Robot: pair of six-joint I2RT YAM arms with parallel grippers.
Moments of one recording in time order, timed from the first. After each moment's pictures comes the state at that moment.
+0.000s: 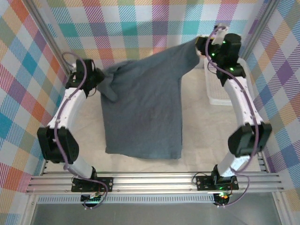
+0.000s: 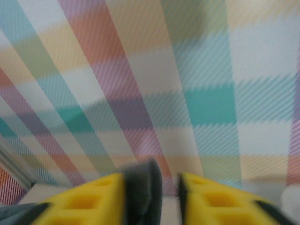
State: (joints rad) left arm -0.04 1.64 1.46 -0.50 -0.09 -0.66; right arm 0.10 1.73 1.80 -0.20 -0.27 0.26
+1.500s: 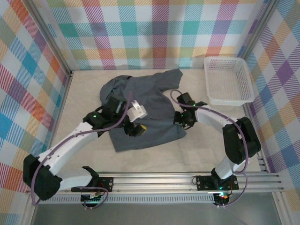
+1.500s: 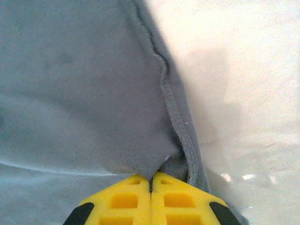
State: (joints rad) left arm -0.66 1.23 1.02 -0.62 0.31 0.37; right arm 0.44 1.64 1.04 -0.61 -0.09 0.59
